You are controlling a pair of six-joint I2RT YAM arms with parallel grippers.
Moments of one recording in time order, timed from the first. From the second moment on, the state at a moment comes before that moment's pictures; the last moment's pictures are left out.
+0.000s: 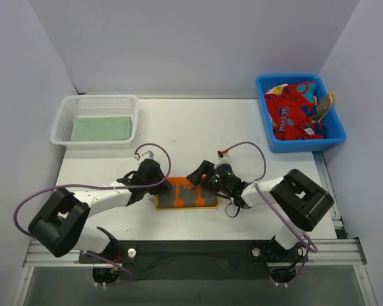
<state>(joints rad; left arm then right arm) -0.64 1.36 0.56 0.00 -0.10 -0.96 0.74 1.62 0.49 0.63 0.02 0.94</state>
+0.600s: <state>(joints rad) -0.56 1.50 0.43 0.41 -0.02 -1.14 0.45 1.80 0.28 1.24 -0.02 1.07</state>
